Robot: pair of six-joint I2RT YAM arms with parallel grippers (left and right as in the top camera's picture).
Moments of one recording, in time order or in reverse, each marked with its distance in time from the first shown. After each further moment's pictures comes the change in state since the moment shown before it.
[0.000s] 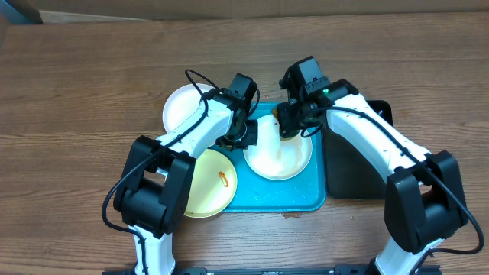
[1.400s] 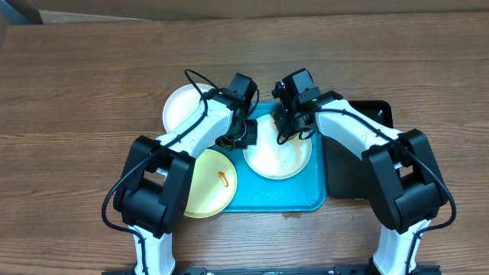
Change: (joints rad) left arm 0.001 0.000 0.000 -0.001 -0.001 0.000; right arm 0.000 0.146 -0.090 0.256 0.032 -0.195
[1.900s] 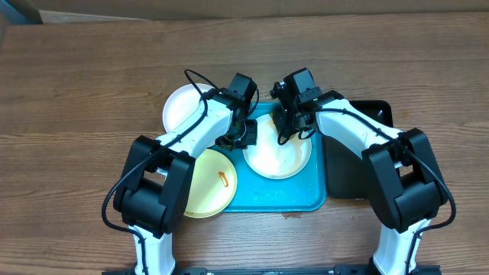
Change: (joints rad) left arm 0.000 0.000 0.000 0.000 -0.001 -0.001; right arm -0.005 0.003 0.000 0.005 -0.049 -0.037
